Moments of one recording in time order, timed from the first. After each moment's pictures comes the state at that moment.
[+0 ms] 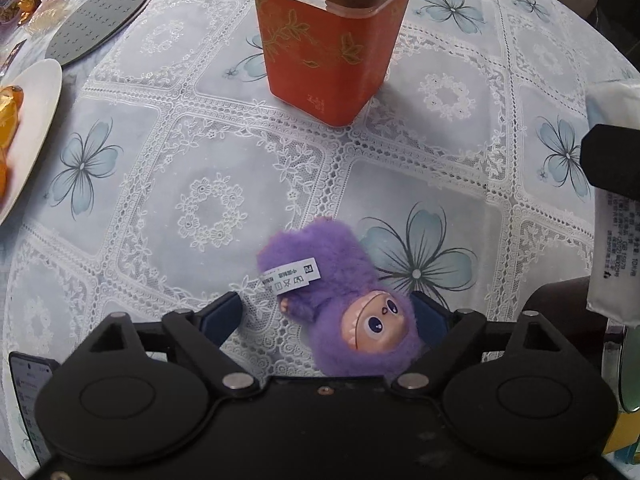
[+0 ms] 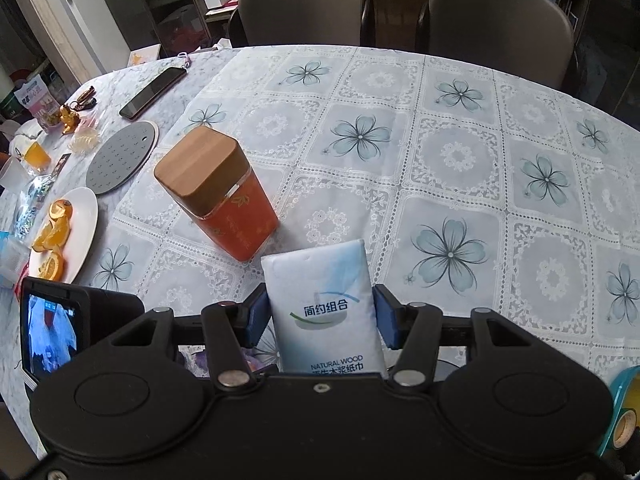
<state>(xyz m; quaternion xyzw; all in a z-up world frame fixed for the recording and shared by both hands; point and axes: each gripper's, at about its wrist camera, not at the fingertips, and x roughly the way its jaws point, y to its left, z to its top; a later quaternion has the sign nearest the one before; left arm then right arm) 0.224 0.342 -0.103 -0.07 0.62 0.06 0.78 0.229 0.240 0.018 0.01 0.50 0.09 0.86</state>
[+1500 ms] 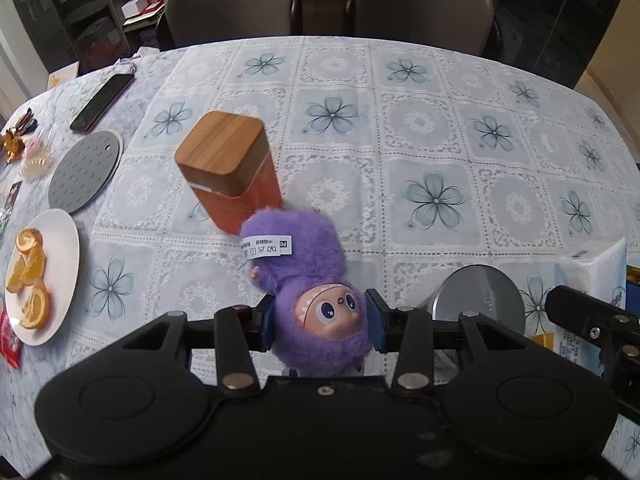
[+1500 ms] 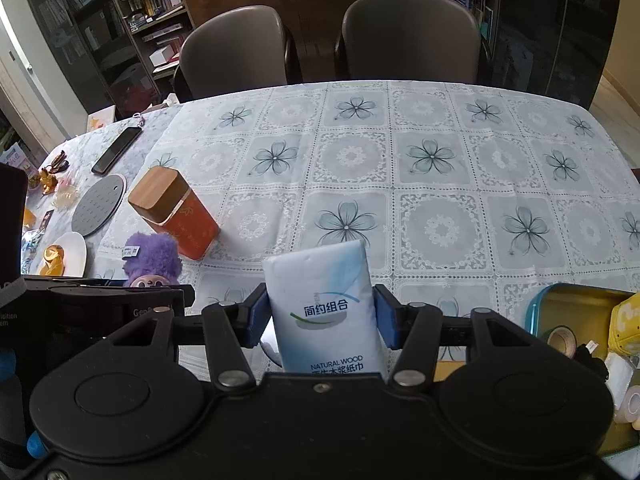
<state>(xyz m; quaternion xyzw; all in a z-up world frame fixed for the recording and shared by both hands) 0.191 0.283 0.030 0.03 0.53 -0.03 0.85 0.142 0.161 0.064 0.07 0.46 0.01 0.89</state>
